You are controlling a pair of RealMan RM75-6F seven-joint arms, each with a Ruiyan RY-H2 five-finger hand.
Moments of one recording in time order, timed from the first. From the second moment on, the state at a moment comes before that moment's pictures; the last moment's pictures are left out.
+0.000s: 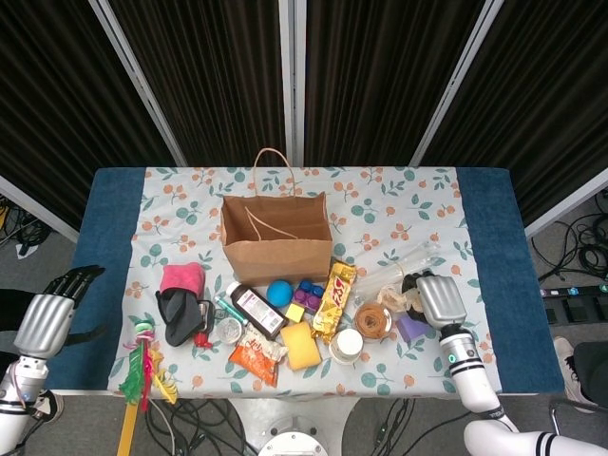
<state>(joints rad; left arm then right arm) -0.18 -1.29 -0.01 -1.26 1.61 1.49 -0.24 0.44 -1.47 0.16 -1.64 -1.13 1.16 -0.42</state>
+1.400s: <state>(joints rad) -0.22 -1.28 -0.02 -1.22 1.60 1.46 -0.30 1.04 -1.58 0.56 -1.73 -0.92 1.24 -0.74</state>
